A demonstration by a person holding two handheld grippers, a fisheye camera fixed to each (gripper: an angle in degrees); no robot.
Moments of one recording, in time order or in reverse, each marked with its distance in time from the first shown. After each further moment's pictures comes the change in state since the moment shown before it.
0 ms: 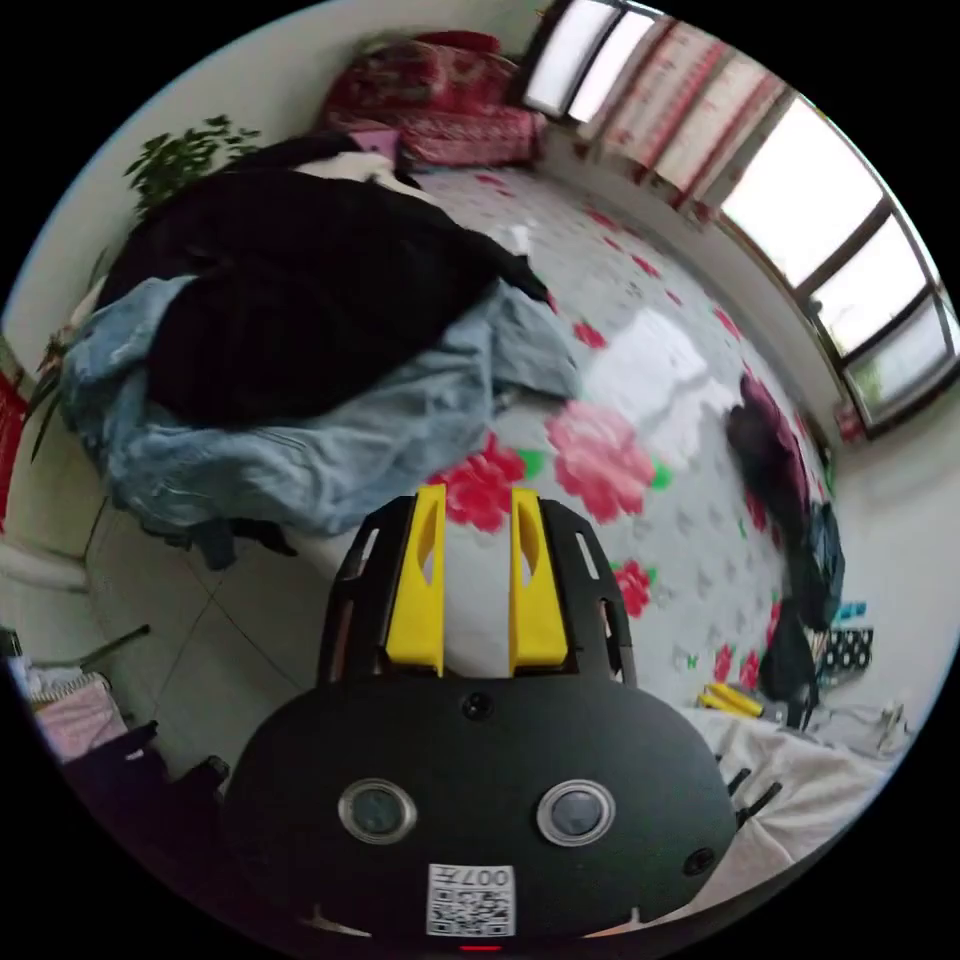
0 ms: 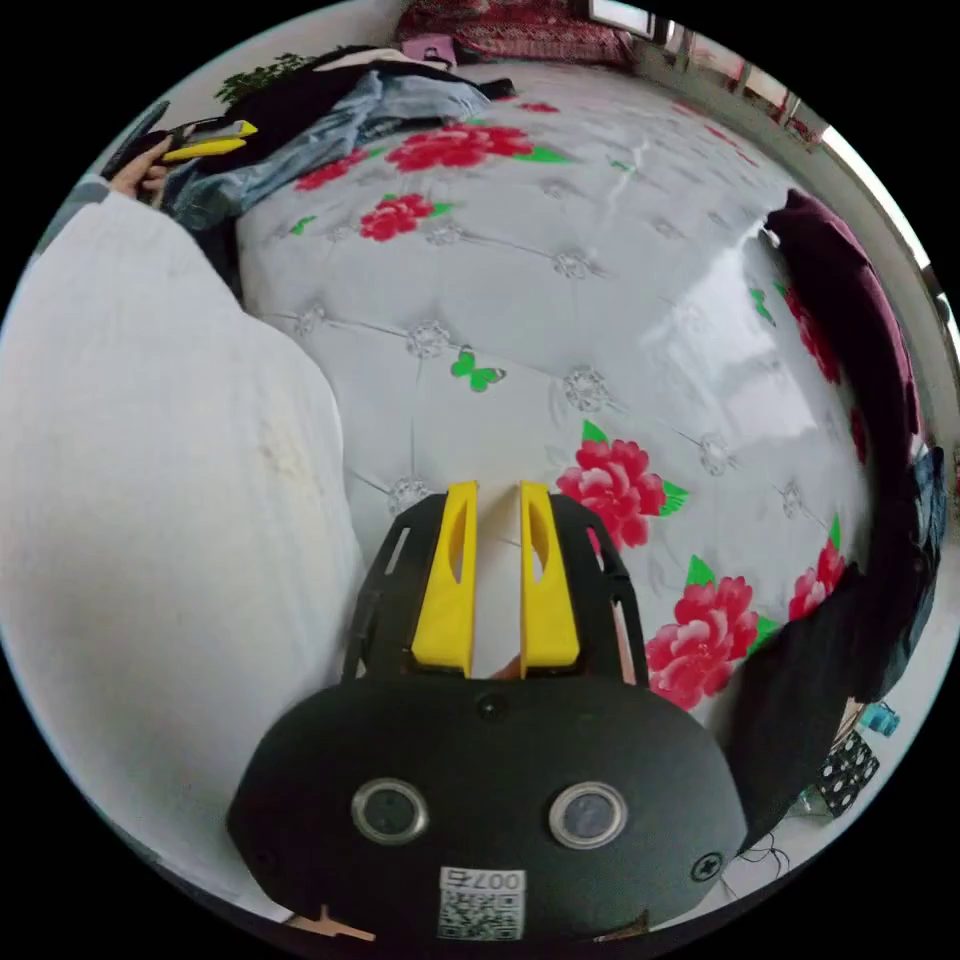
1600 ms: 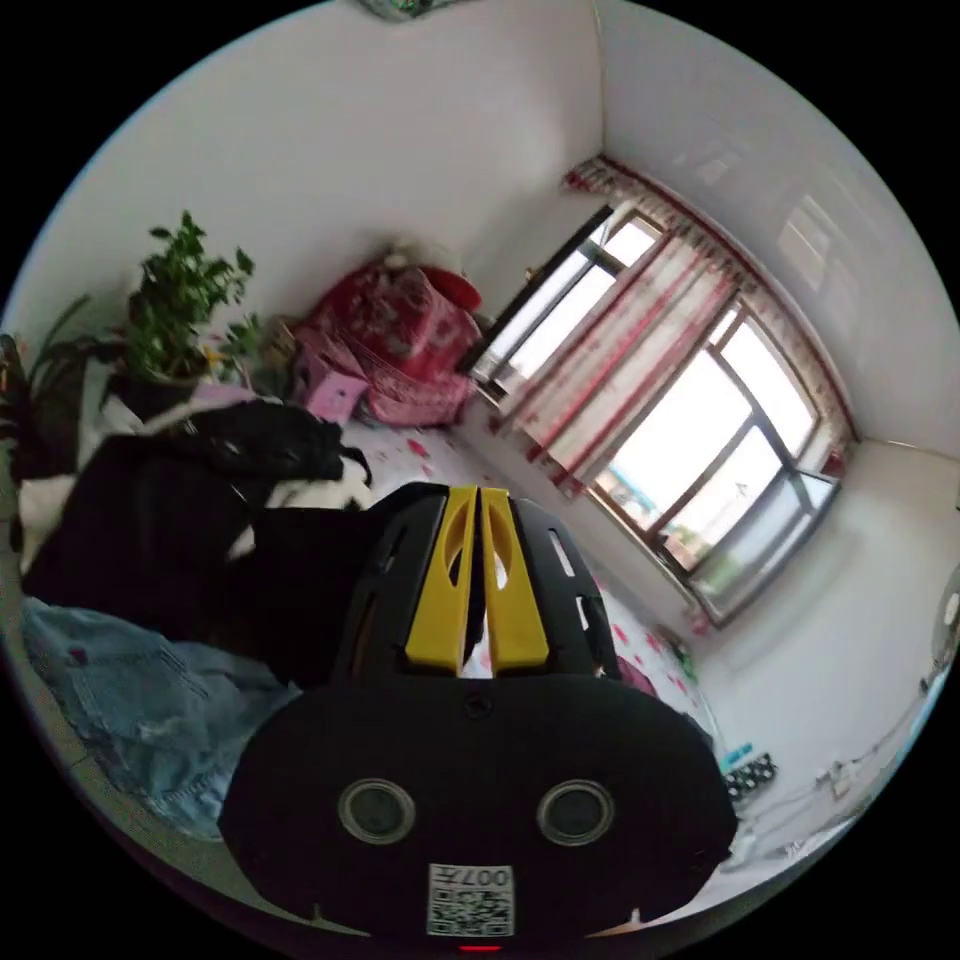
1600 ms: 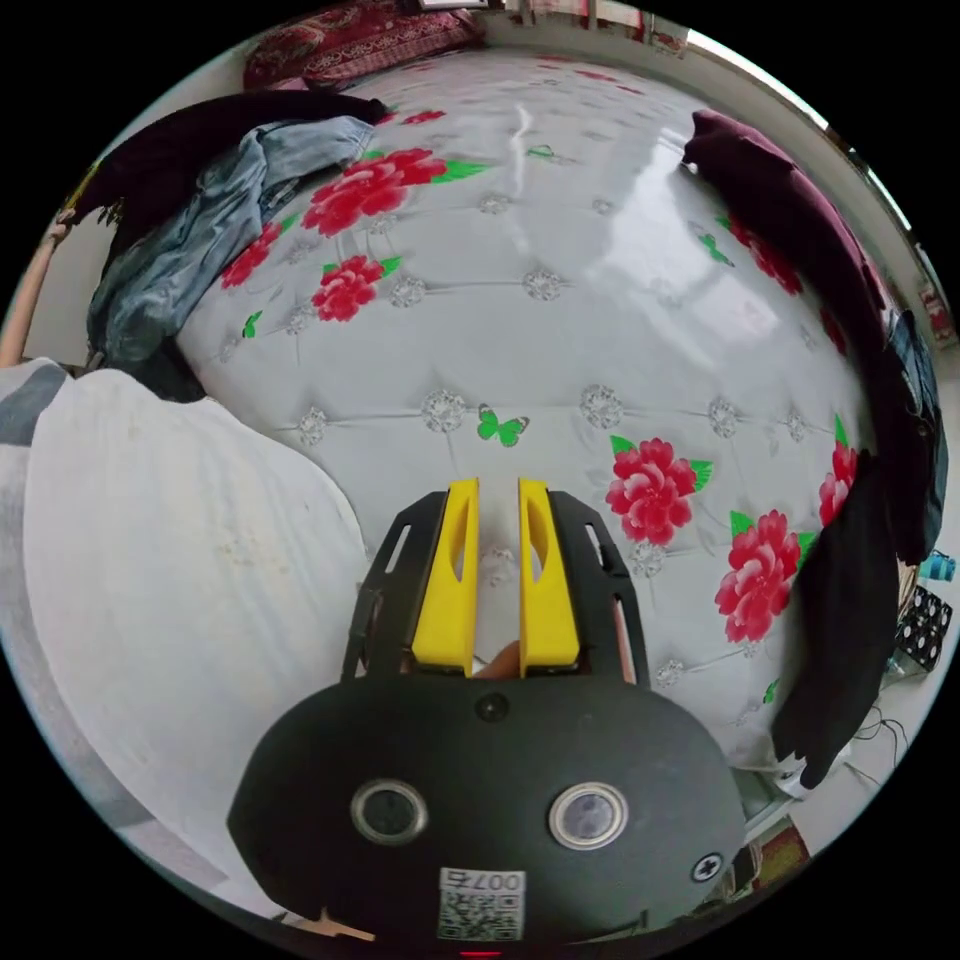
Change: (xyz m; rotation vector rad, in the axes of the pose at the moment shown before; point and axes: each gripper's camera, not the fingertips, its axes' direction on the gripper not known) left arm -0.110 -0.199 -0.207 0.692 0.456 -0.105; right arm 0.021 -0.043 0.018 0.015 -0.019 0.356
